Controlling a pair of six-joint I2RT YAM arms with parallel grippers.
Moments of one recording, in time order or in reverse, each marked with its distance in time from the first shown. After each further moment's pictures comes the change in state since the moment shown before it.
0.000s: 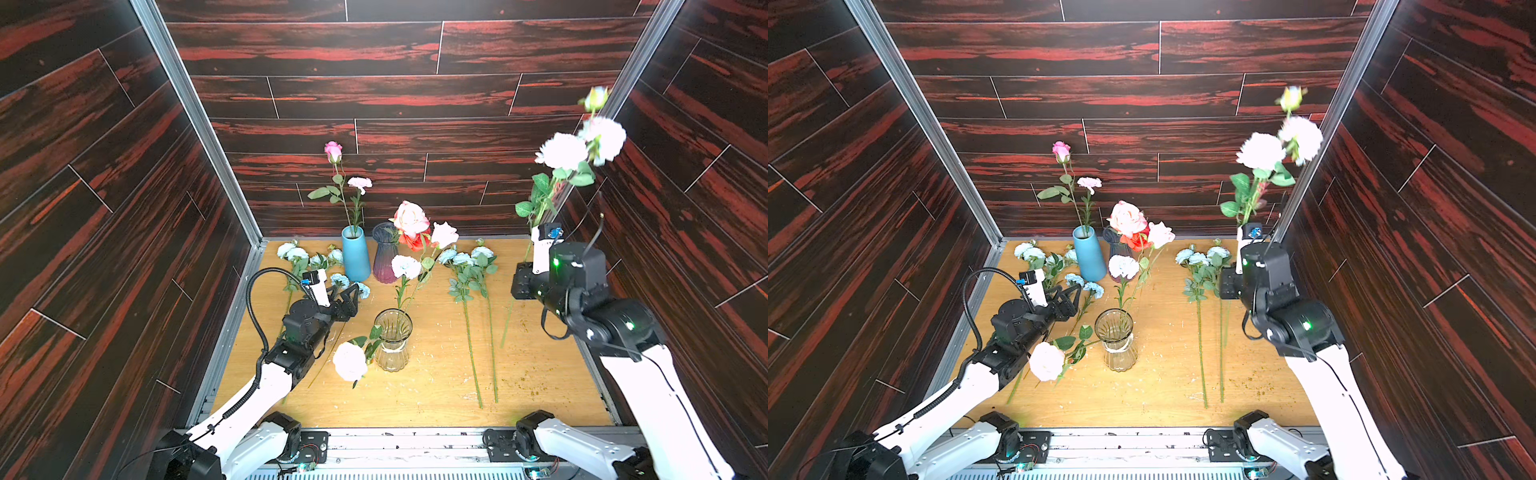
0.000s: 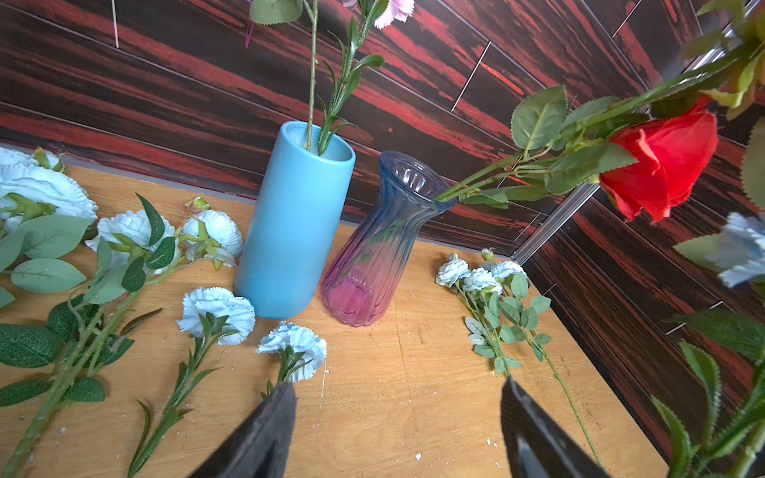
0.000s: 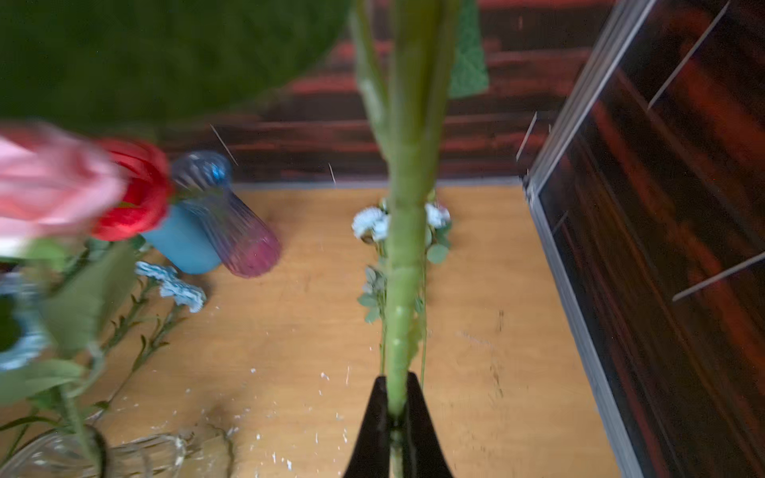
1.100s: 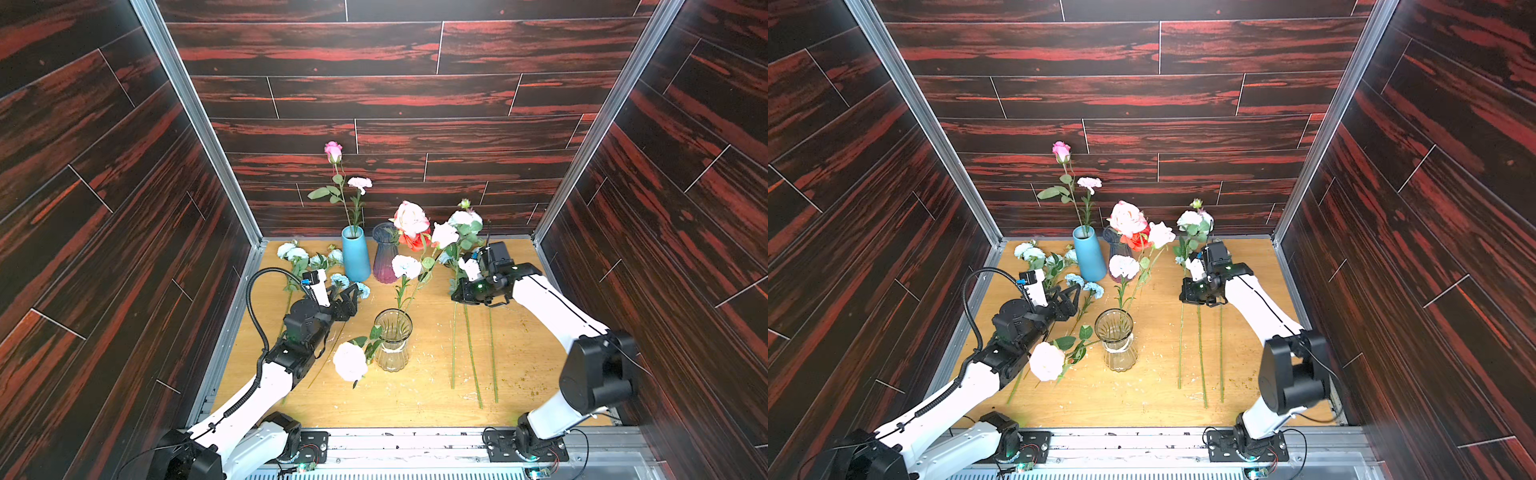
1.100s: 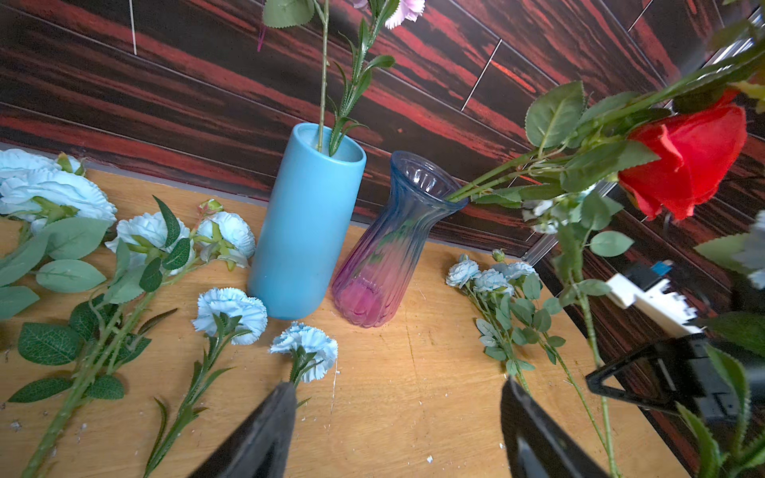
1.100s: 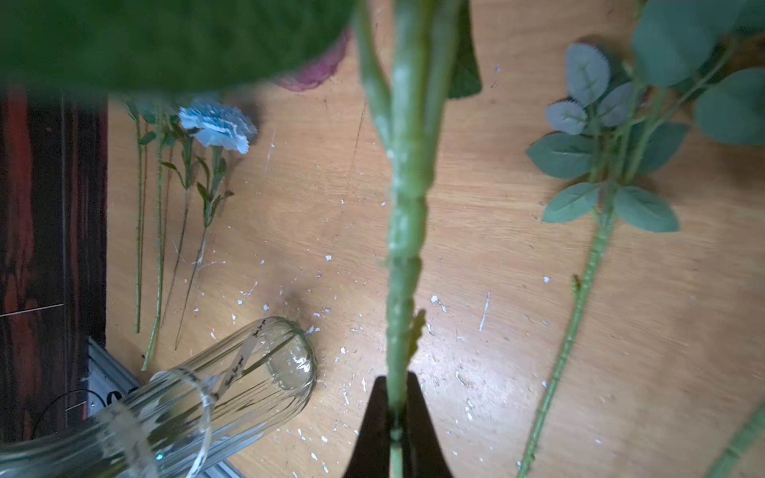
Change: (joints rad) left arm 0.000 0.010 0.000 -0.002 -0.026 0.016; right arm -0.111 0.566 -0.217 0.256 -0.689 0.008
